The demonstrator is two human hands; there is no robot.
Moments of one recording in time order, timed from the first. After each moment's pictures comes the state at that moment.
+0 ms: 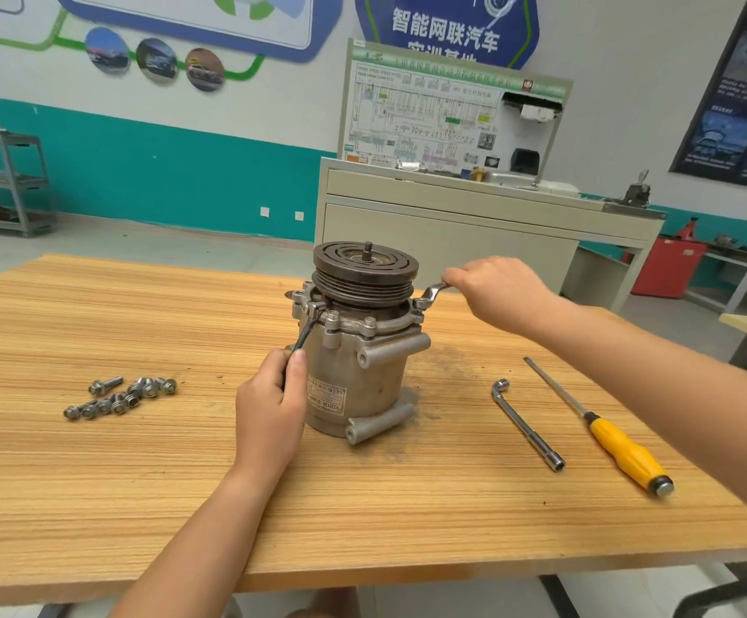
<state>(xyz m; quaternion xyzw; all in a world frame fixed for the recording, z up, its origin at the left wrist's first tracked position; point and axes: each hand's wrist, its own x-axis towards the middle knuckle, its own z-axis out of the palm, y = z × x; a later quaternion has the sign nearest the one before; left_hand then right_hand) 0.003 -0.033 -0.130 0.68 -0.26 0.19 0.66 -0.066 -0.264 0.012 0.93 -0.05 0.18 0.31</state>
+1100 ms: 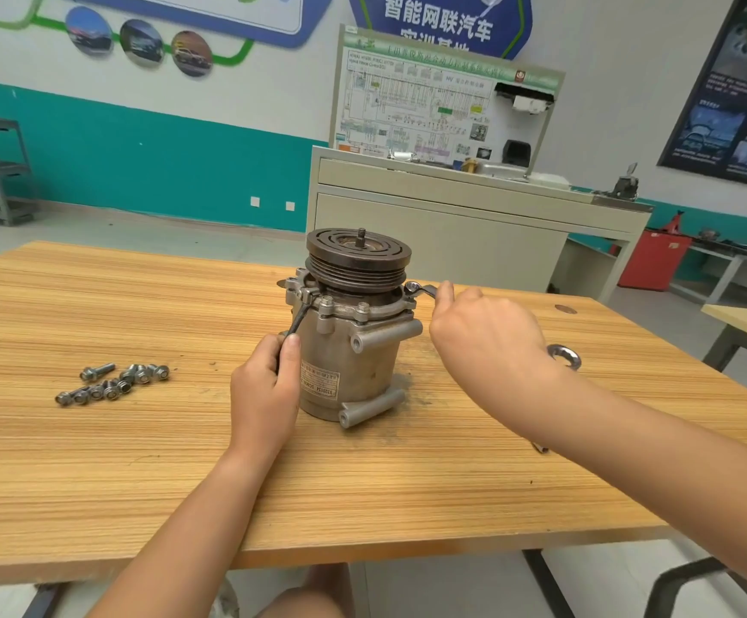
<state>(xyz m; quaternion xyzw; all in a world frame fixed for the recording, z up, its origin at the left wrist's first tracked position) 0.001 -0.033 -0.128 0.68 -0.25 0.18 0.67 -0.131 -0.146 0.004 0.92 -0.15 0.08 0.35</state>
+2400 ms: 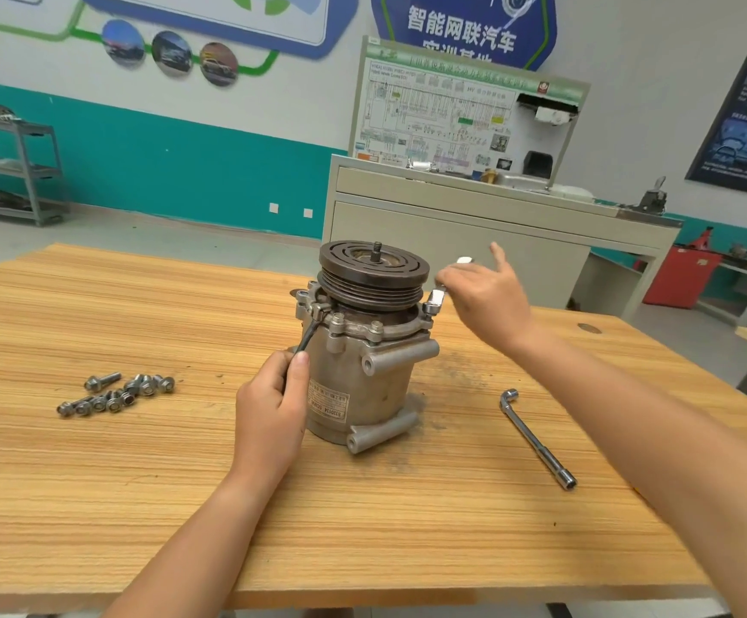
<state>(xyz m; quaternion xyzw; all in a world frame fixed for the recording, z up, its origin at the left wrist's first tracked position) 0.007 -0.036 -0.133 0.67 -0.25 0.17 0.68 -0.046 -0.265 -0.017 0.89 0.05 0.41 0.20</state>
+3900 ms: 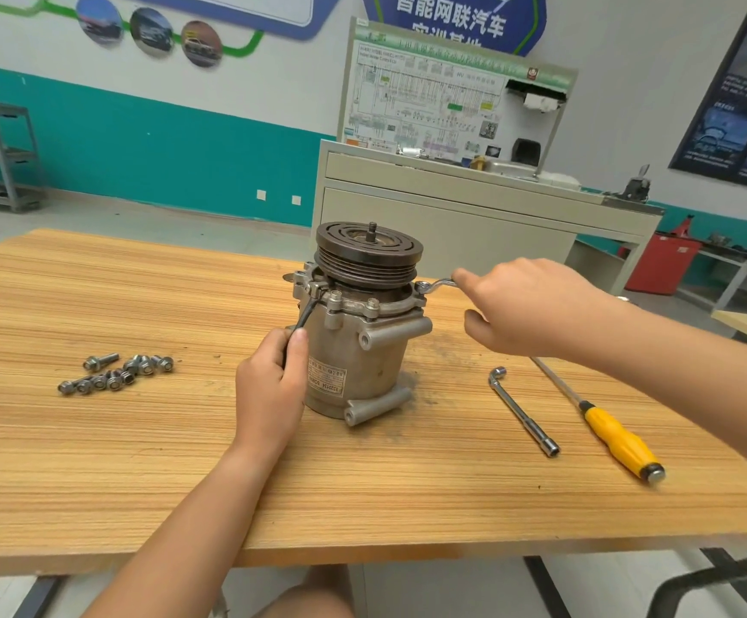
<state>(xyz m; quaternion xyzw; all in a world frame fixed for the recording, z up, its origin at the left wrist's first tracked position) 0.001 -0.034 -0.127 0.68 -0.24 0.18 0.67 -0.121 -0.202 0.027 0.93 -0.06 0.10 0.36</state>
